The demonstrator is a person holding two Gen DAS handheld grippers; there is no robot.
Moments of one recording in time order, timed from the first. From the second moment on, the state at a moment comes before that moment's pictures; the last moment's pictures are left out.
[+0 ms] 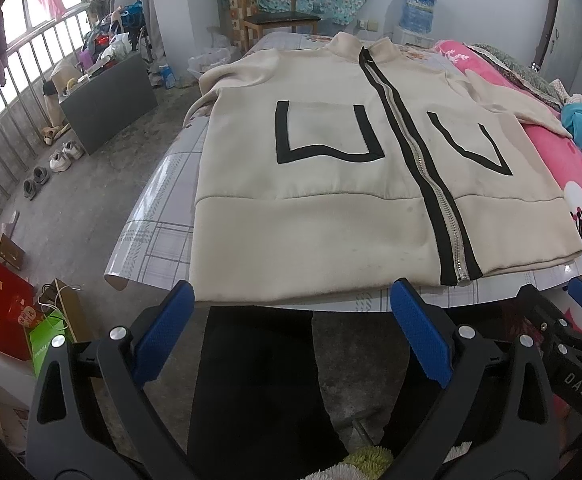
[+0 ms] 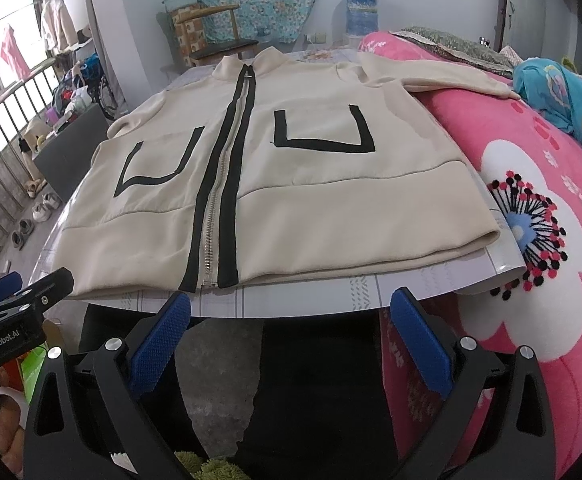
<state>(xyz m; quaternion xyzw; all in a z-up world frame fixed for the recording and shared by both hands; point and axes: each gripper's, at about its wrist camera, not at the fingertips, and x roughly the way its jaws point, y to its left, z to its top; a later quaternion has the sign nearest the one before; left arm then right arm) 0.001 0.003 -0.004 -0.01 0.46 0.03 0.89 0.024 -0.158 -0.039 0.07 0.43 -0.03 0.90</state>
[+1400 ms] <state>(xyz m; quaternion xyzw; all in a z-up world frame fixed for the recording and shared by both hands) -0.001 0.005 -0.002 0.00 0.46 0.03 0.89 0.024 -0.158 -0.042 0.08 0.43 -0.04 0.90</state>
